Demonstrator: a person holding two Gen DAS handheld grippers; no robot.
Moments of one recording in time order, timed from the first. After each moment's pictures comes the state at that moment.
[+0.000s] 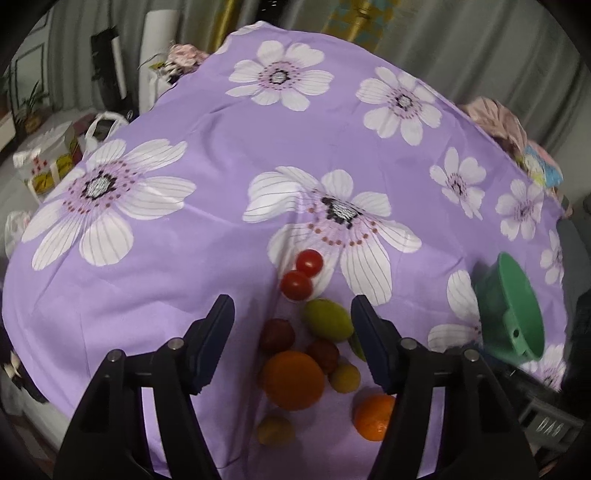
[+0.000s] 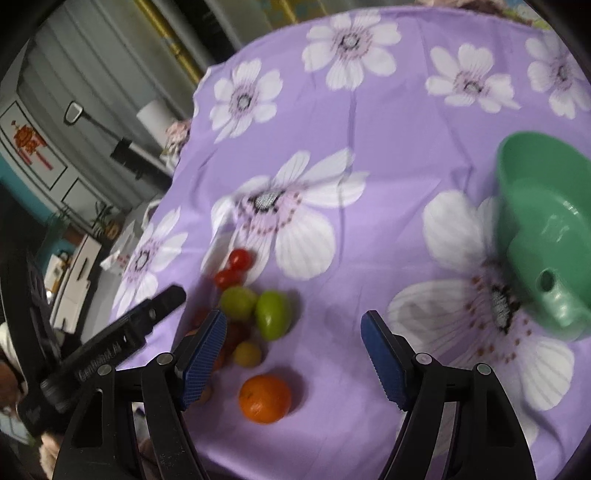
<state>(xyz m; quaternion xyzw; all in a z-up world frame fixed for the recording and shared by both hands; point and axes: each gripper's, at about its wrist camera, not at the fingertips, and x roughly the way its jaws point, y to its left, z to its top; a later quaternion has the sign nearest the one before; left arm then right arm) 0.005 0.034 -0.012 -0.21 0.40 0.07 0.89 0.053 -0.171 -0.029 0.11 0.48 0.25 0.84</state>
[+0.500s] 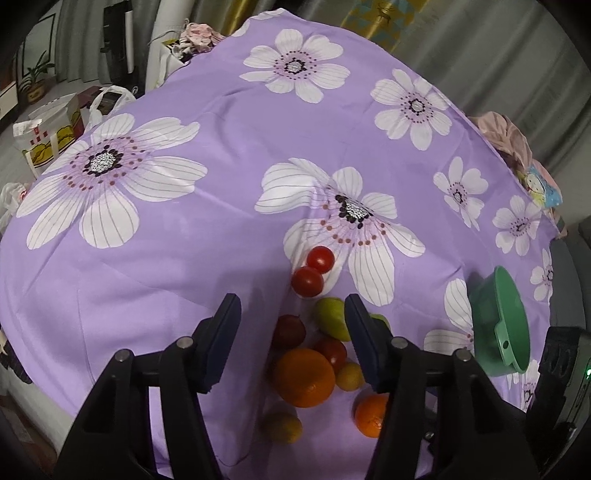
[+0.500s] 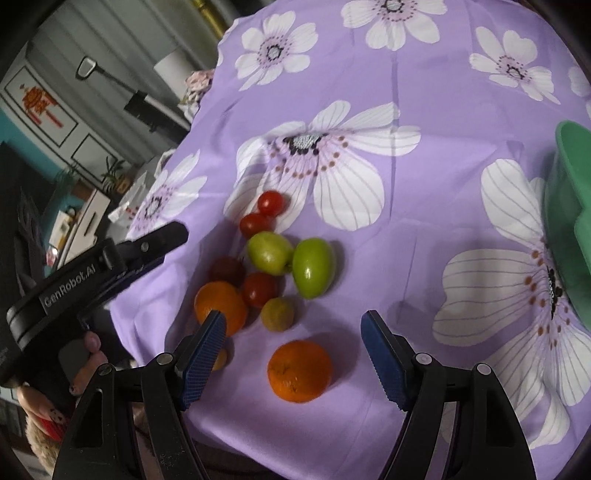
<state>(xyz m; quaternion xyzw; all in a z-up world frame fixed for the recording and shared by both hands) 0.004 0.051 -0.015 -0.25 0.42 0.06 0.87 0.042 -0.138 -0.047 0.05 0.53 0.28 0.80</state>
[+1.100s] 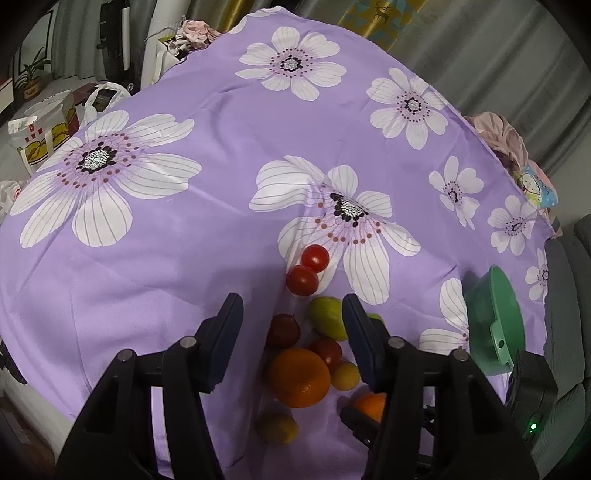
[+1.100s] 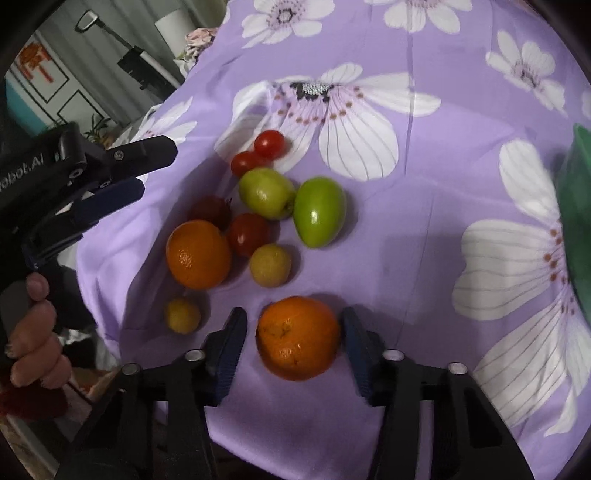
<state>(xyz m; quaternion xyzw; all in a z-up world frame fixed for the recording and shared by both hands) 0.008 0.053 -0.019 -0.25 0.42 0.04 0.87 0.027 -0.112 -0.077 -0.04 0.54 0.25 0.80</state>
